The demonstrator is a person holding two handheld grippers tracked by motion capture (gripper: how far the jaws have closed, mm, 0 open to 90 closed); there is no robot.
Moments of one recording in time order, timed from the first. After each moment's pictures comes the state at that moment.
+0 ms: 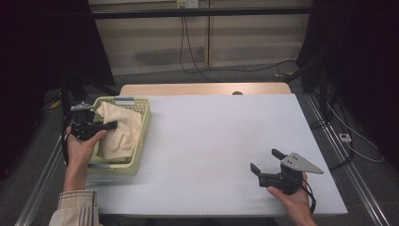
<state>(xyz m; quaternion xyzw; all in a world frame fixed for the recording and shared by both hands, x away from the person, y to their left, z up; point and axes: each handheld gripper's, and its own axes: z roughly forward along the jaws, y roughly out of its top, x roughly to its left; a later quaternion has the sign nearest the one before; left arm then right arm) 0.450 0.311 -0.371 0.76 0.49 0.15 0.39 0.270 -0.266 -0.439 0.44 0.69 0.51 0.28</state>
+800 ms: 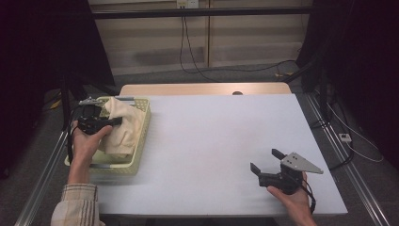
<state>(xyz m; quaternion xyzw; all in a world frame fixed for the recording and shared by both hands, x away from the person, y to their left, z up) 0.470 0.297 -0.369 0.78 0.47 0.15 0.38 0.271 -0.266 -0.440 0.44 0.69 0.50 0.28</state>
